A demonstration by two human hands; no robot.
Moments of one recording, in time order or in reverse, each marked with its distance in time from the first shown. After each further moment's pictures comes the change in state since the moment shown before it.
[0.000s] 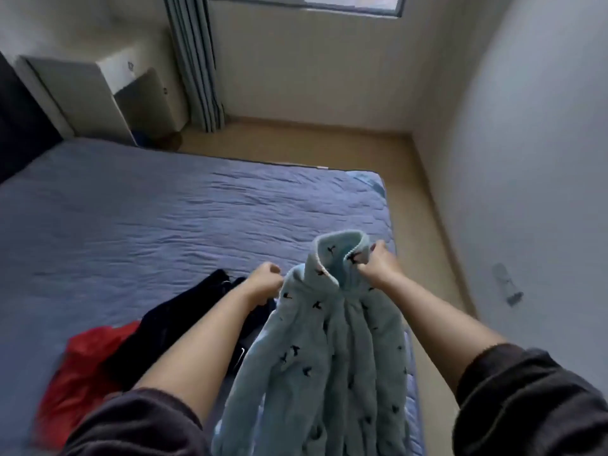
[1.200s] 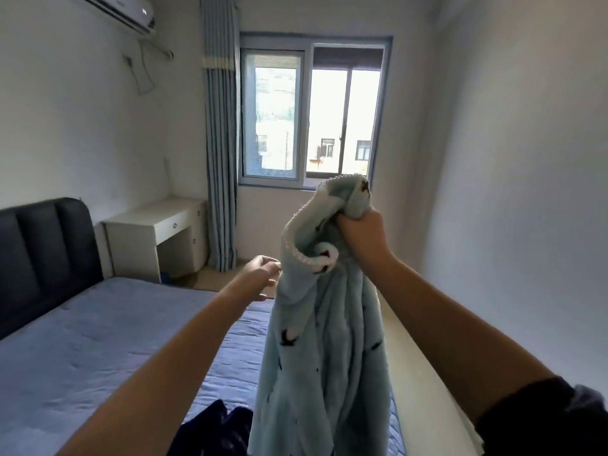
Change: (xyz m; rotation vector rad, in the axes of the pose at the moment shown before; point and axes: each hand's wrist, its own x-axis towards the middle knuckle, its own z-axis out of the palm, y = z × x) left_hand -0.289 0.157 -0.096 -0.281 0.227 0.580; right_hand -0.256 -0.130 -0.264 0.838 0.540 -0.750
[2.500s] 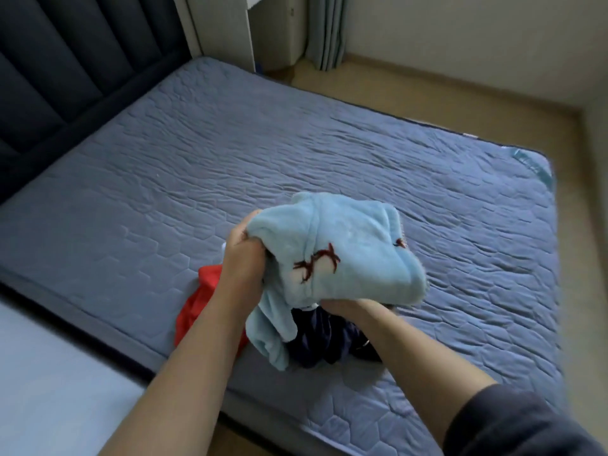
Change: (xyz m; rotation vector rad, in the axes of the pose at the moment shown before) left_hand 0.068 -0.420 -0.233 -0.477 0.634 -0.318; right_hand -0.238 0.323 0.475 -0.418 -1.427 0.576
